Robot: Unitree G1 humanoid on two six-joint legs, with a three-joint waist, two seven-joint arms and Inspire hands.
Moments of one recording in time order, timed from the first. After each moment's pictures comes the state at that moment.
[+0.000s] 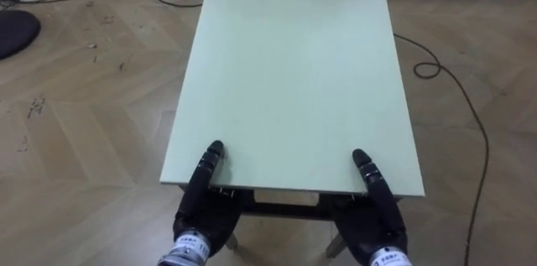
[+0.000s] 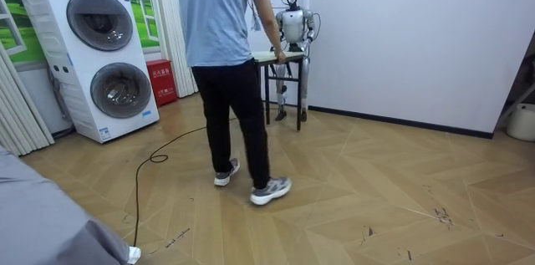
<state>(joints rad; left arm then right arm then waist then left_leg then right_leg) 0.25 0.11 -0.27 0.11 -1.50 -0.03 0.09 0.34 -0.15 0.26 0.09 1.53 -0.04 0.03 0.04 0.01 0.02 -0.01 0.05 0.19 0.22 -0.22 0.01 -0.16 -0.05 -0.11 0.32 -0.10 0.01</state>
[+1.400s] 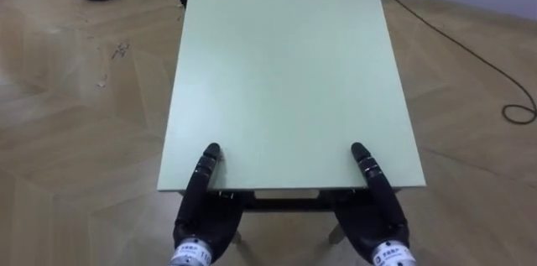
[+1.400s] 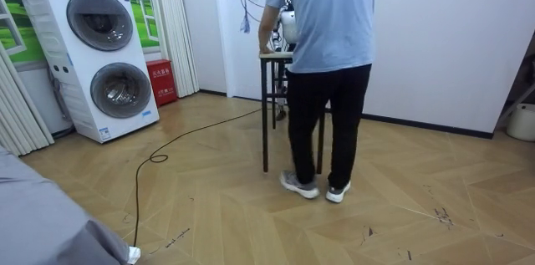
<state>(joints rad) 0.29 0.08 -0.28 0.10 -1.50 -0.06 0.05 0.30 -0.18 0.25 0.11 1.47 -0.05 0.08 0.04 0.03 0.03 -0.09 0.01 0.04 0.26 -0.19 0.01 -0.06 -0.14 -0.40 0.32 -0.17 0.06</state>
